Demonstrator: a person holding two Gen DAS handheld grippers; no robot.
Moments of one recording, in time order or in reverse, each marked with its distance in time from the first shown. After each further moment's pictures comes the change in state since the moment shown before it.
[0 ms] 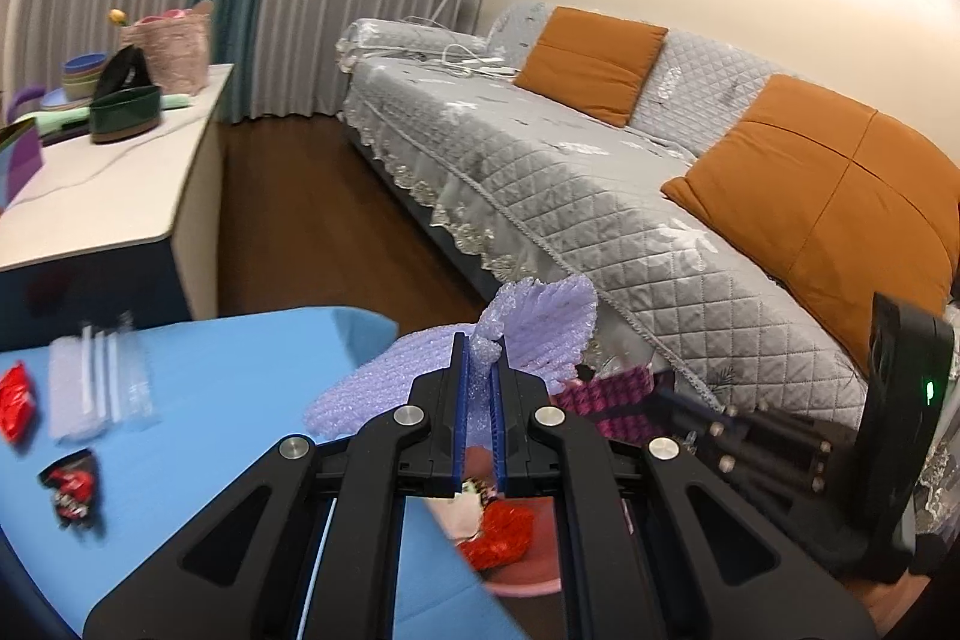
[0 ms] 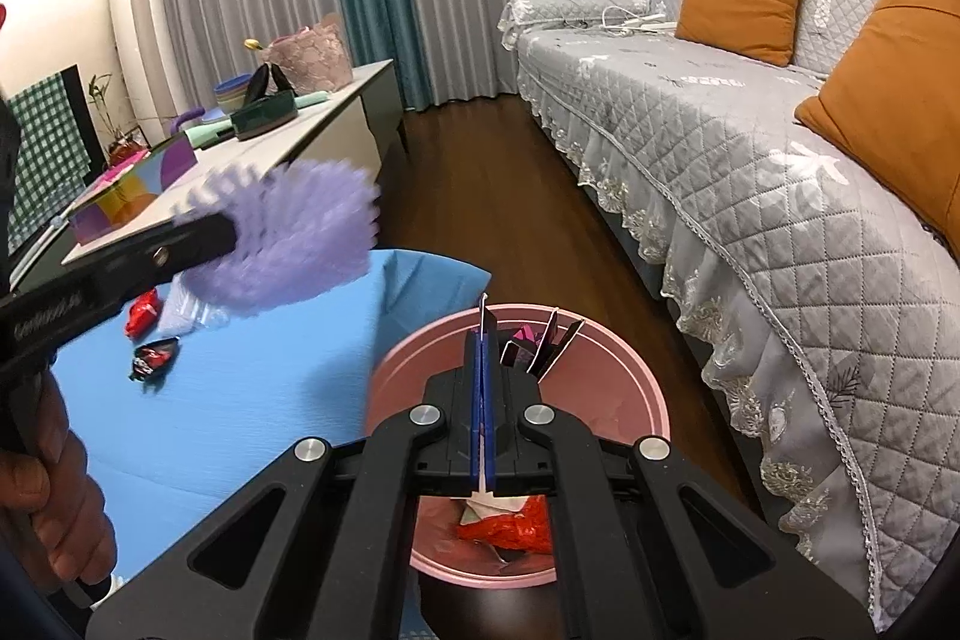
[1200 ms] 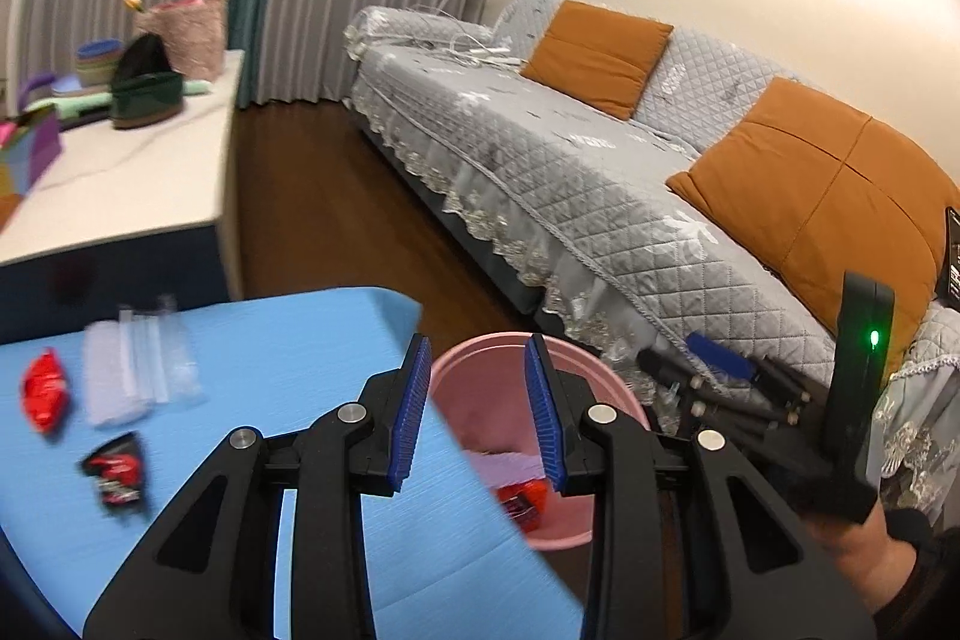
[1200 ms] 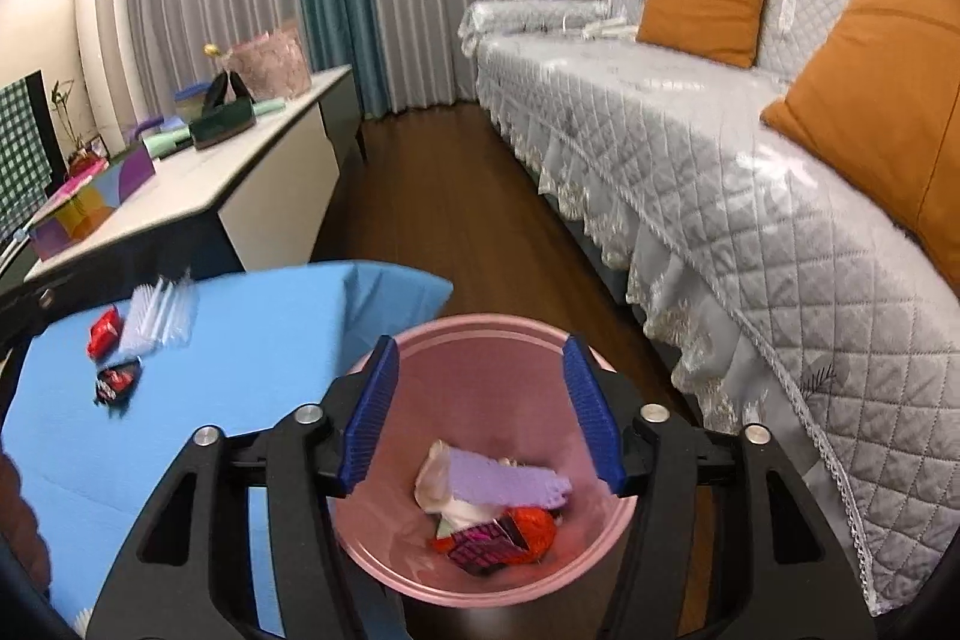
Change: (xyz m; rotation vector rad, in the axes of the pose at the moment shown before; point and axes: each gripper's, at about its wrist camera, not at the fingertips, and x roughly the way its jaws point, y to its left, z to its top) left arm -0.052 0.038 -0.004 -0.011 0.030 0.018; right arm -0.003 0.016 0.011 0.035 -0.063 -0.102
